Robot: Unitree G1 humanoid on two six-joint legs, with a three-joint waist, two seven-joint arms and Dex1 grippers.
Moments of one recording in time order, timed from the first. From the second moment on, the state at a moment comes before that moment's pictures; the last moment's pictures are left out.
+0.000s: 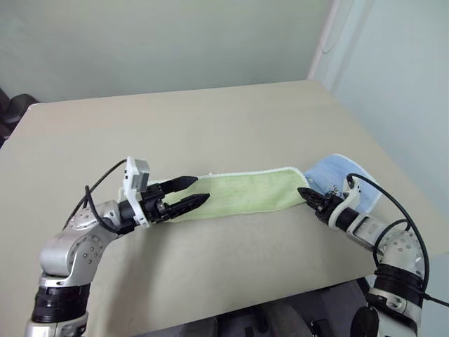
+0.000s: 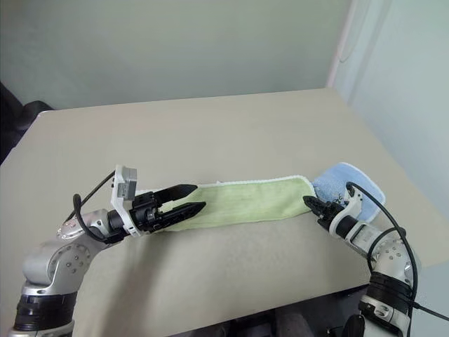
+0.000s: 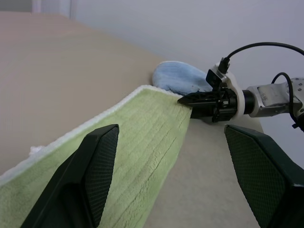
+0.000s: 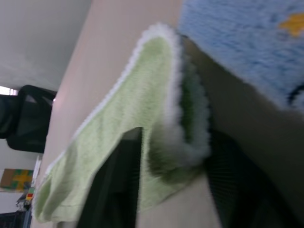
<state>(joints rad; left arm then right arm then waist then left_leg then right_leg) -0.20 0.64 0.21 -0.25 -0.78 0.64 -0.95 -0.36 -0.22 -0.60 0.01 0.92 1.23 0.19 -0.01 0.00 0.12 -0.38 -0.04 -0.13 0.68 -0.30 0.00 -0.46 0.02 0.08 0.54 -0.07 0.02</state>
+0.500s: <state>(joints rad) -0.20 0.64 0.21 -0.24 -0.75 0.62 -0.96 -0.35 -0.46 -0.58 -0.14 1.01 1.23 0.26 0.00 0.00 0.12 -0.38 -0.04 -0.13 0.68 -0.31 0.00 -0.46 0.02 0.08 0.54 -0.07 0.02</state>
